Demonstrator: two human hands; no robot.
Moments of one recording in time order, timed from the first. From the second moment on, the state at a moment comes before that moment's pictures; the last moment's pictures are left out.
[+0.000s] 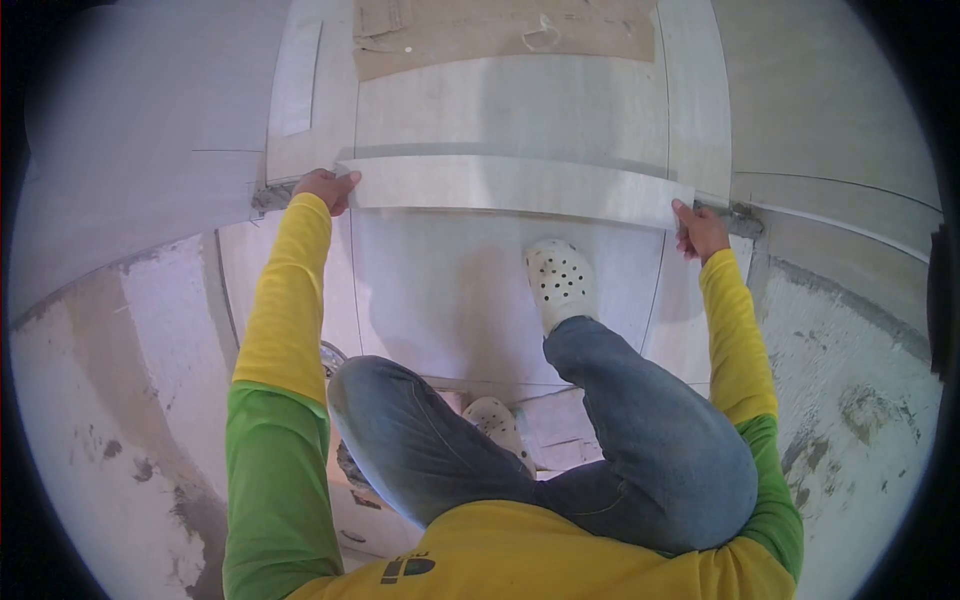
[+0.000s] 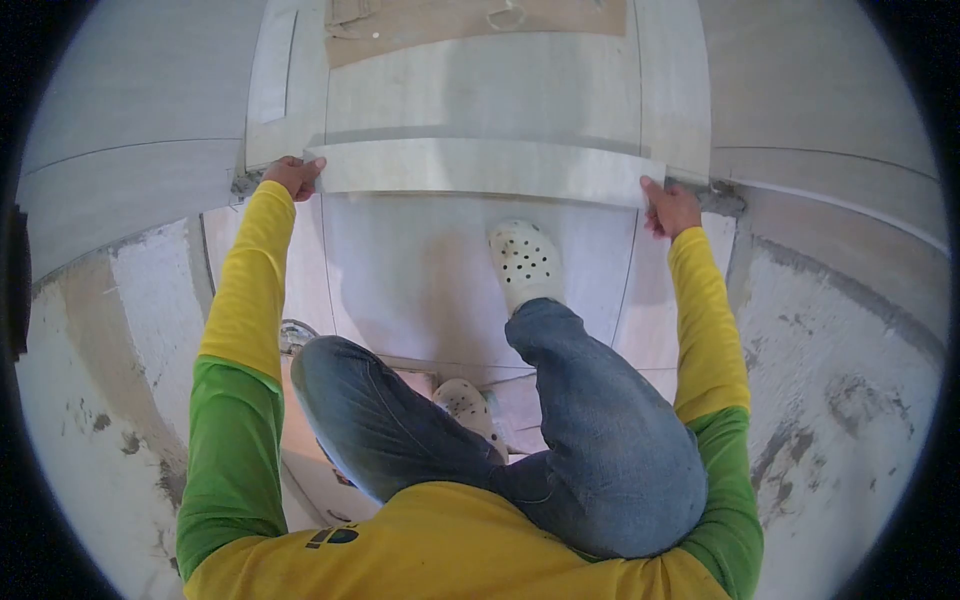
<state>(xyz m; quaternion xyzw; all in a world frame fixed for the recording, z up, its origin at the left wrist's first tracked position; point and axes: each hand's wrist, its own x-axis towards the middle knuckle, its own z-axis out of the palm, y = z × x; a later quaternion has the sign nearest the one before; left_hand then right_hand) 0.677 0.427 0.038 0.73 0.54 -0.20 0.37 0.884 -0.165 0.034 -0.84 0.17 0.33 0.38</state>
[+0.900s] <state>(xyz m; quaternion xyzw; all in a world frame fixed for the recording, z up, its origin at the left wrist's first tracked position) 0.672 0.465 -0.006 0.84 0.41 -0.31 0.17 0.904 -0.160 0.052 -0.88 0.16 0.38 0.23</state>
